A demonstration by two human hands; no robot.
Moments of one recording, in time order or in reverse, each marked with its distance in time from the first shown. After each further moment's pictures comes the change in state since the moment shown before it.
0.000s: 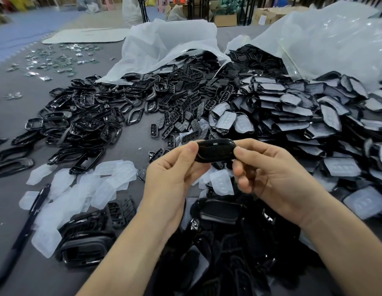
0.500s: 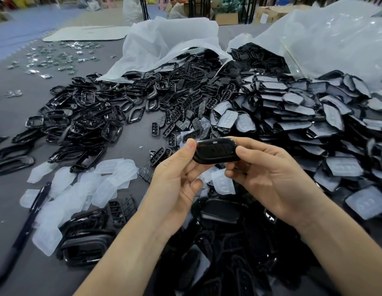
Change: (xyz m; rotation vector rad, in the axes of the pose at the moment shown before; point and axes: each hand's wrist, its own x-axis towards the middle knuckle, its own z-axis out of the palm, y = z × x) left_hand 0.000 0.004 0.001 -0.169 -0.031 -0.227; right_hand 0.002 0.006 0.003 0.108 -0.089 -0.098
